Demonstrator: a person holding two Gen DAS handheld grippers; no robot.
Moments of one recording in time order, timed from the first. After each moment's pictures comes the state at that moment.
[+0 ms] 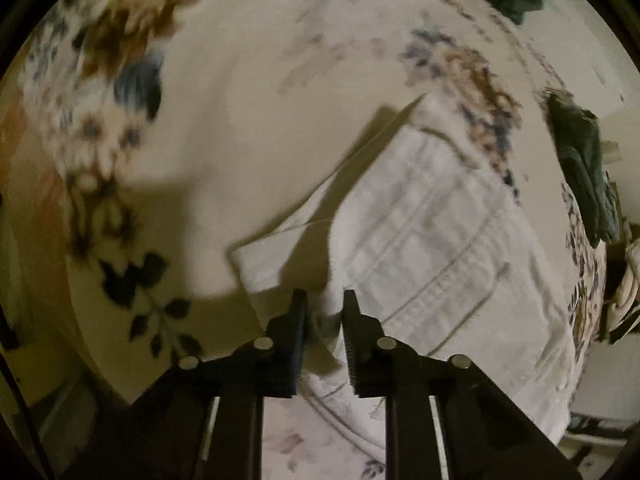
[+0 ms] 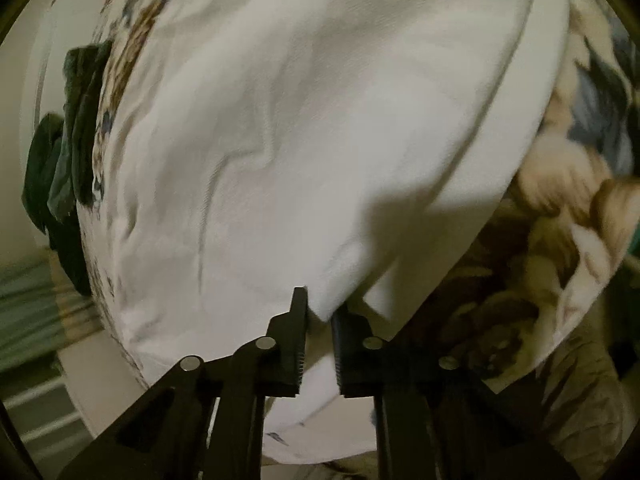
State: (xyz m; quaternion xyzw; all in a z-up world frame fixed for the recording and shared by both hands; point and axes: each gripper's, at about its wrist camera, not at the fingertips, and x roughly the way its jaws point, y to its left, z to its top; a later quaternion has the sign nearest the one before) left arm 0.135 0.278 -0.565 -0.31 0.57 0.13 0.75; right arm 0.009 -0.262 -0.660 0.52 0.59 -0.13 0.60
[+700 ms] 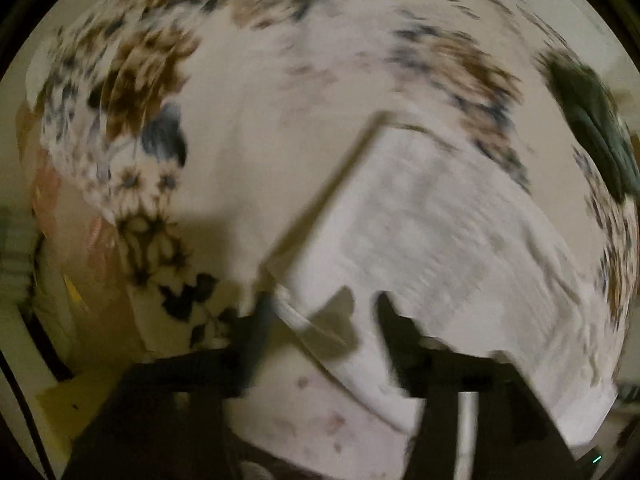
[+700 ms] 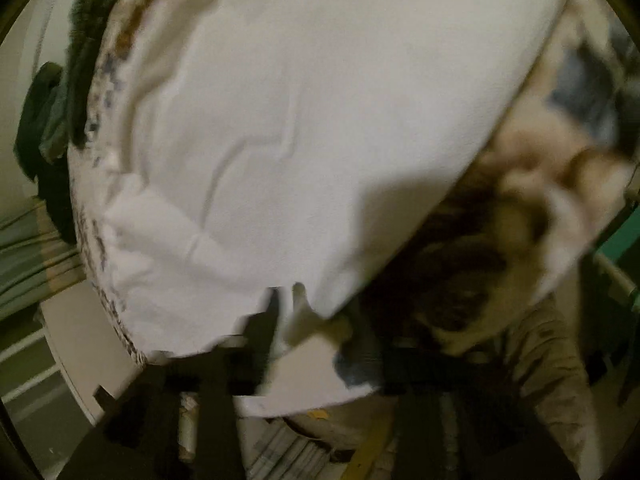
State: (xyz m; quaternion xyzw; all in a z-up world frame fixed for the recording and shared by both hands) left arm 0.150 0.257 -0.530 -0.19 0.61 0.14 0.75; right arm -0.018 -0.269 -0.643 0.49 0.64 -0.07 0.59
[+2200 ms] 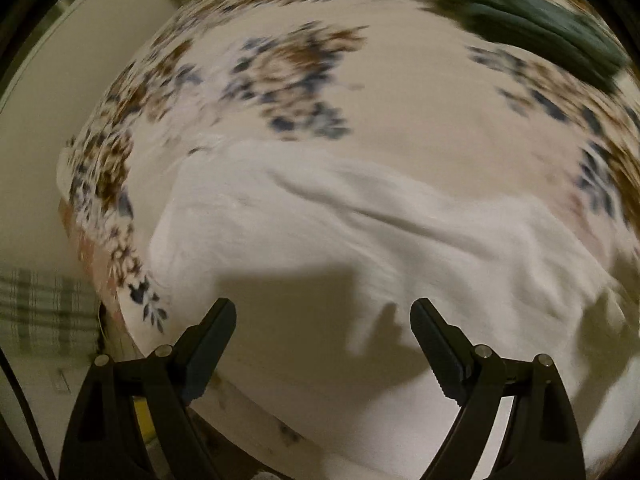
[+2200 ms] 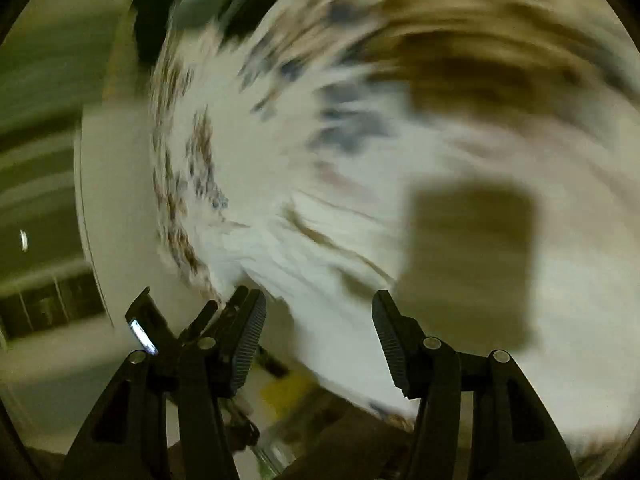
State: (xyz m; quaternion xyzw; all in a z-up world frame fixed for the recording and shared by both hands) left arm 0.198 0.065 -0.517 -0.02 0.61 0.21 0.77; right arm 0.263 -0.233 -0.598 0.29 0.73 0.27 0.55
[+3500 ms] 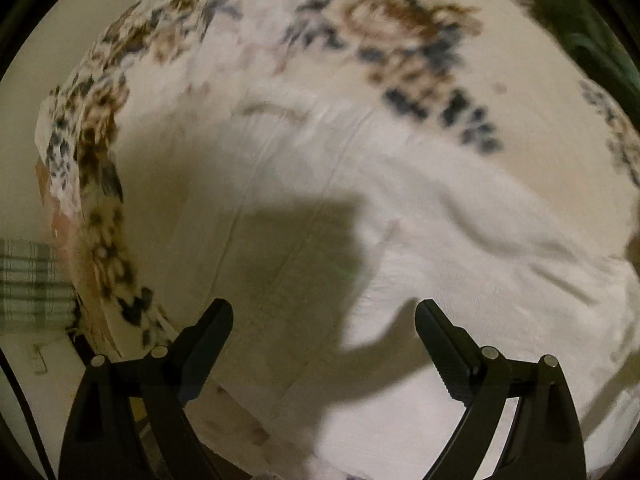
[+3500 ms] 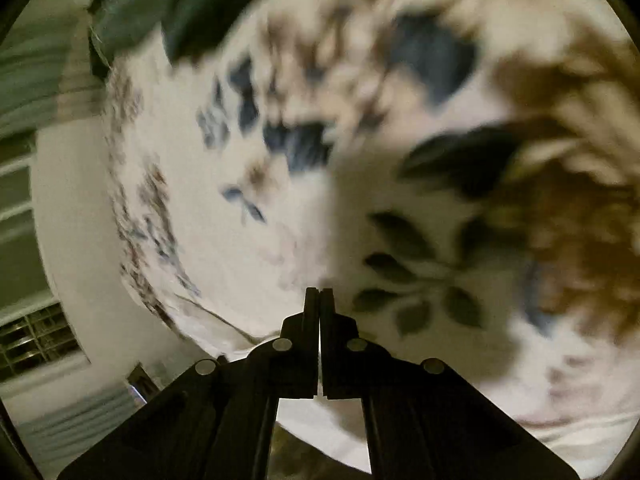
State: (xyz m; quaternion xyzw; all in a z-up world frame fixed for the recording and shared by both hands) left arm 0.211 0.168 -0.544 -0.09 0.64 0.19 0.74; right arm 0.352 -0.219 -0.634 0.29 0.74 0.19 0.58
